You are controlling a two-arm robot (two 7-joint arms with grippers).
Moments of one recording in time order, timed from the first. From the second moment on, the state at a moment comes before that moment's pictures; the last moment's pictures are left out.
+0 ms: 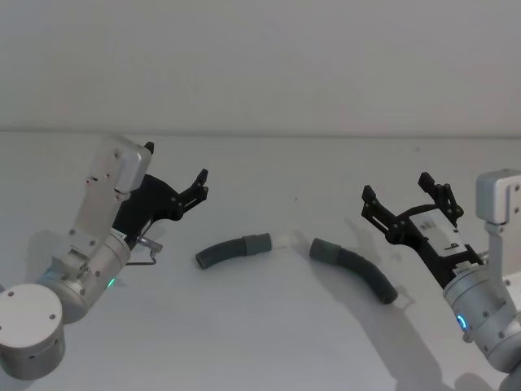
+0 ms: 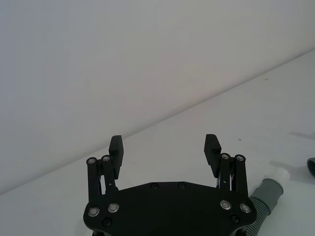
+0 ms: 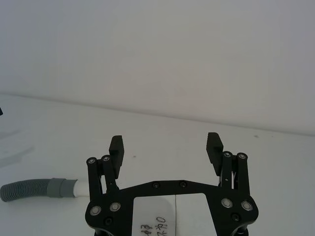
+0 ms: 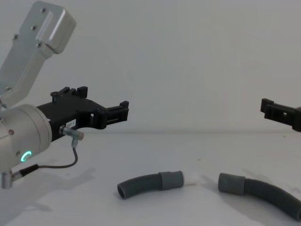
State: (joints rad) left arm -0.24 0.38 0.45 -1.63 -0.20 0.01 -0.01; right arm -0.01 0.34 -0.23 -1.77 0.29 0.03 0.07
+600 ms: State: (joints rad) left arm -0.24 0.38 0.45 -1.63 -0.20 0.01 -0.01; right arm -0.01 0.34 -0.23 -1.77 0.29 0.03 0.07
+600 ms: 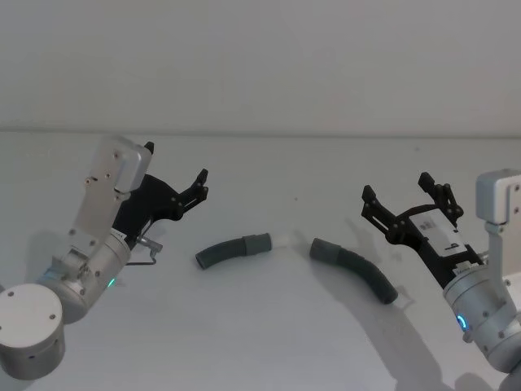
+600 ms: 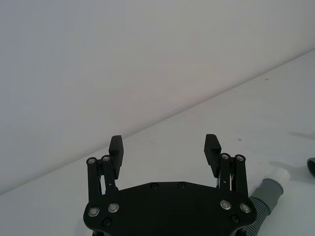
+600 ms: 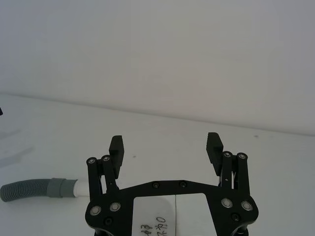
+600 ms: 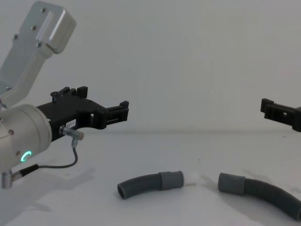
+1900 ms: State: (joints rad) left arm -0.24 0.38 0.45 -1.63 -0.20 0.01 -0.01; right arm -0.01 0.34 -0.23 -1.77 0.29 0.03 0.07
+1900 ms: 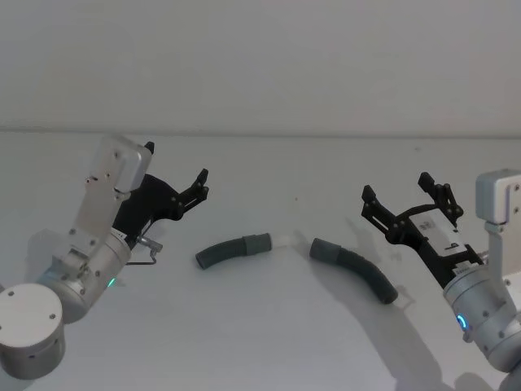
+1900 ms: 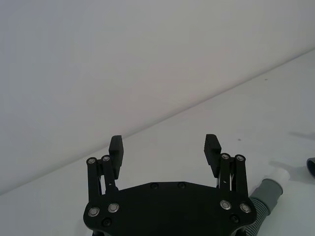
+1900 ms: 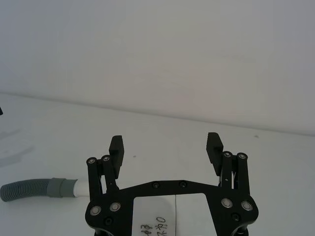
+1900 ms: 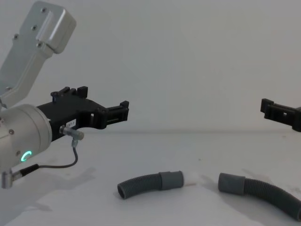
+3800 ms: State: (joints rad) left arm -0.65 0.42 0.62 -1.19 -0.40 0.11 -0.82; right arm 0.33 0.53 -0.34 -1.45 0.39 0.22 0.54
